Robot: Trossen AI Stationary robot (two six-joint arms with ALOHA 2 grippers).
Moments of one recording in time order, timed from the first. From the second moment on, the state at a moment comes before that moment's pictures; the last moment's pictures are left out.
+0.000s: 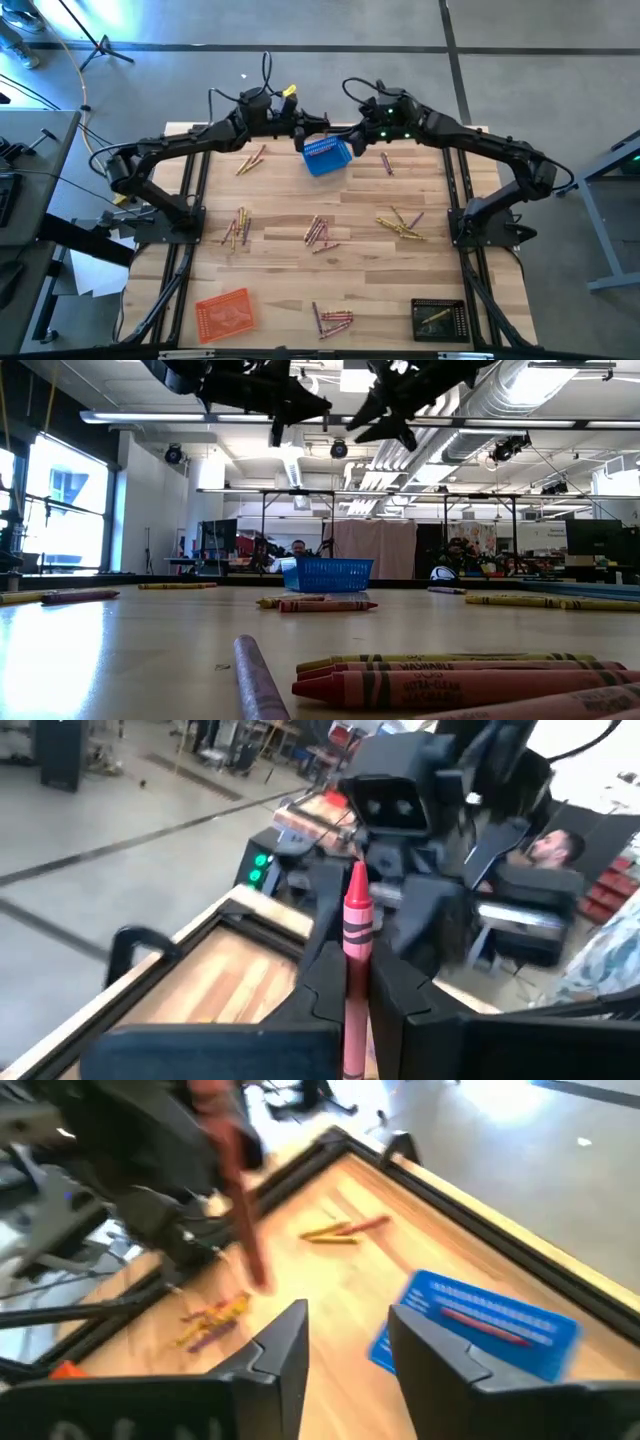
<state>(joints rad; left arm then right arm) 0.54 1.48 1.12 0.25 0.36 -0.35 -0.49 1.44 1.29 -0.37 -0.22 0.36</state>
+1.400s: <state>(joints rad) 0.40 1.69 1.12 0.02 -0.20 -0.23 -0.55 1.33 1.29 -0.95 0.03 0.23</state>
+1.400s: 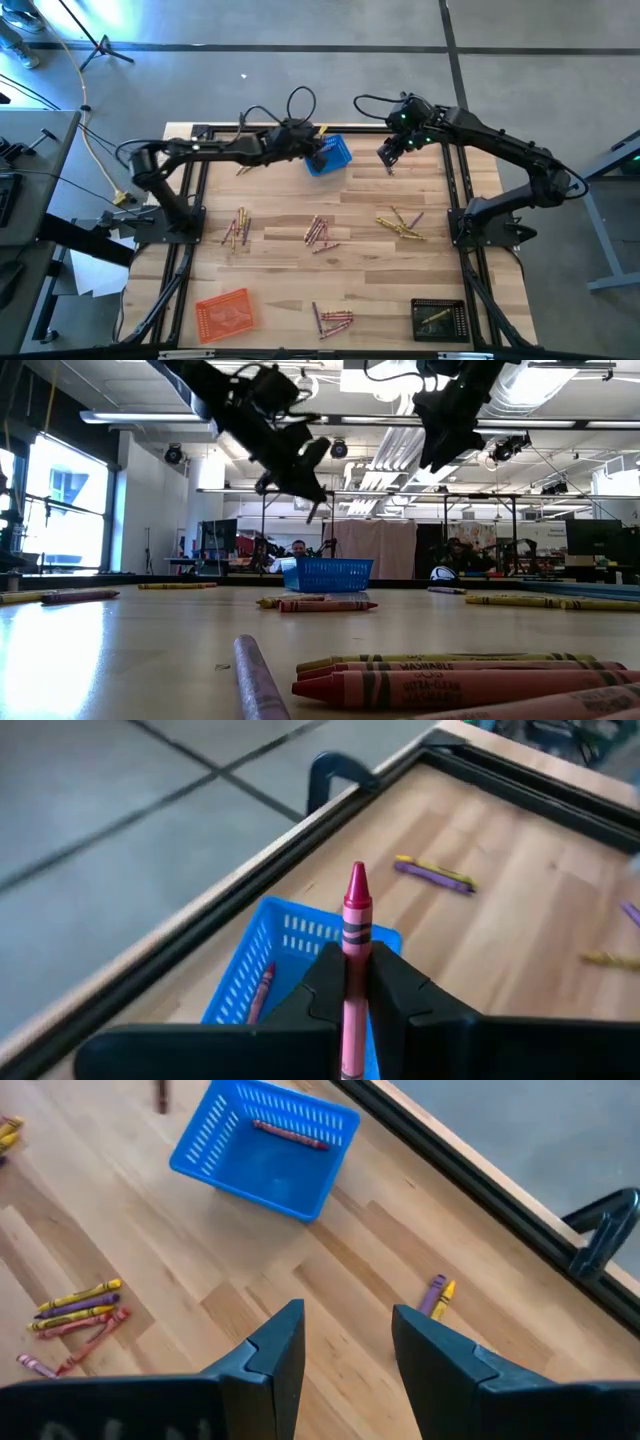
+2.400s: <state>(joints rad) 0.58 1.59 1.17 0.19 0.00 -0.23 -0.63 1.76 1.29 -1.02 0.08 0.50</state>
